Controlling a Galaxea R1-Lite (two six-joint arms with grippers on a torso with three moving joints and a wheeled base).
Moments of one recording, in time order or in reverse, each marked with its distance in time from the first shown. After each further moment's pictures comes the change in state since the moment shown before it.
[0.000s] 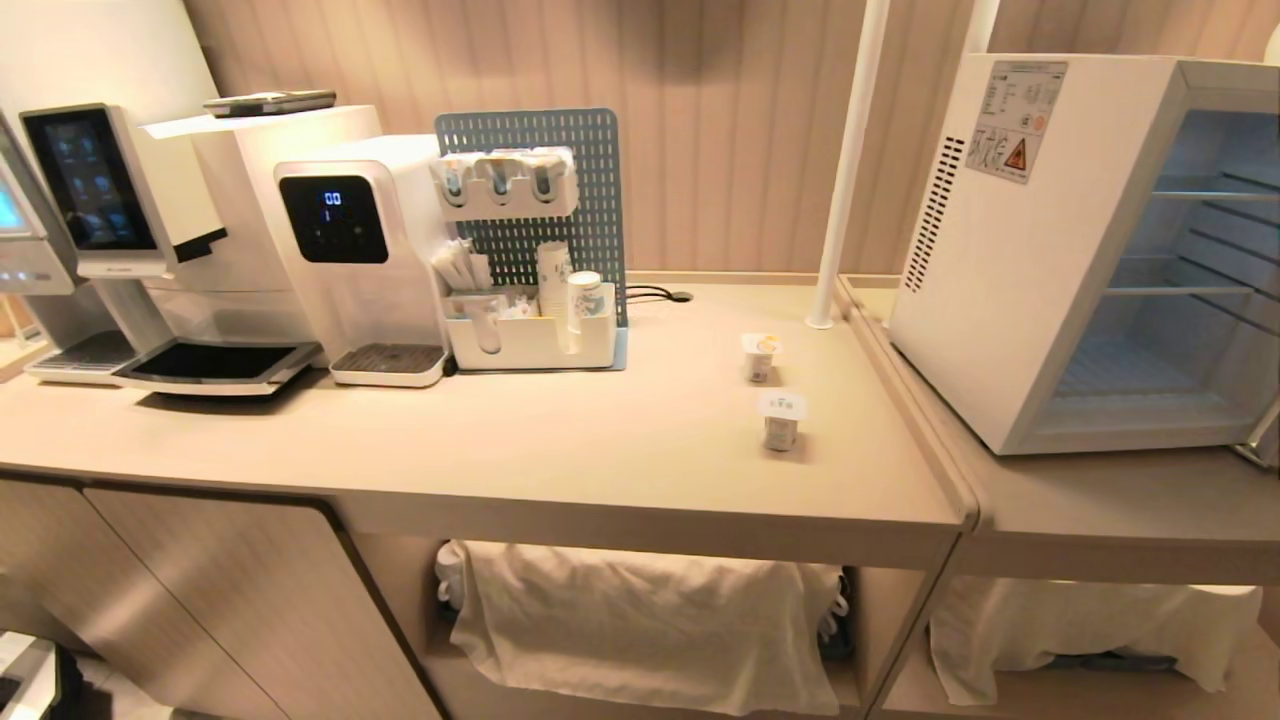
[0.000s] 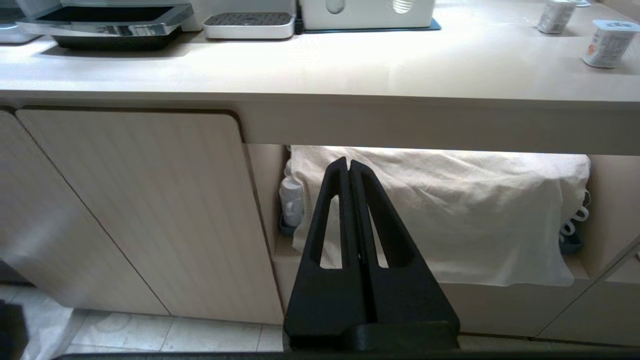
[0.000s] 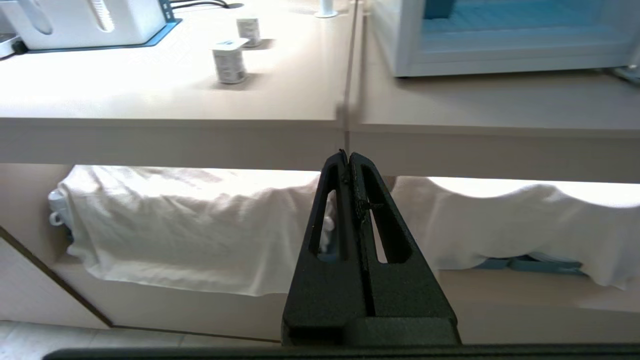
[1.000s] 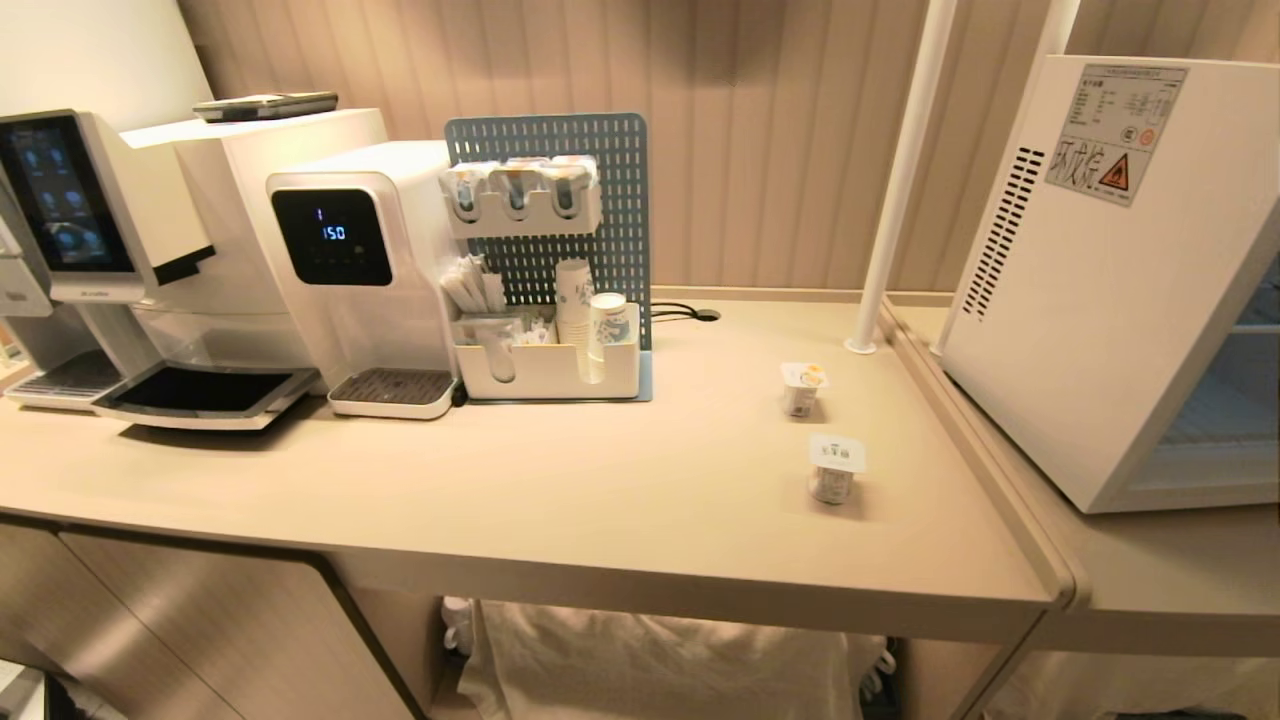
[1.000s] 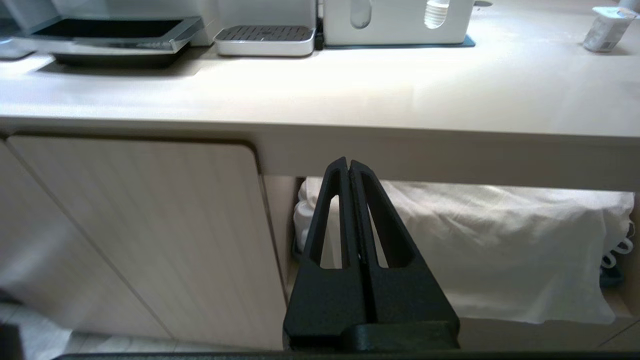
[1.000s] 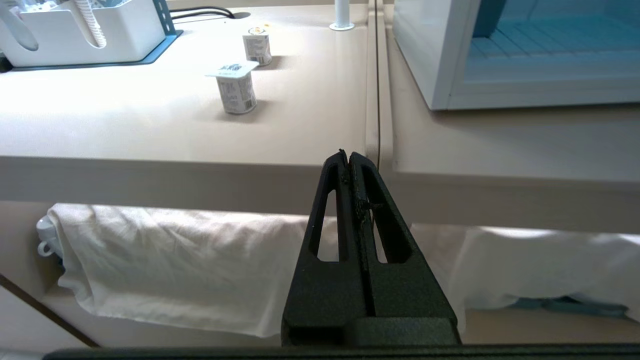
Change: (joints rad) left arm 0.000 0.000 0.001 -0.002 0.000 -0.001; right arm 0.000 0.000 0.001 0.000 0.000 0.001
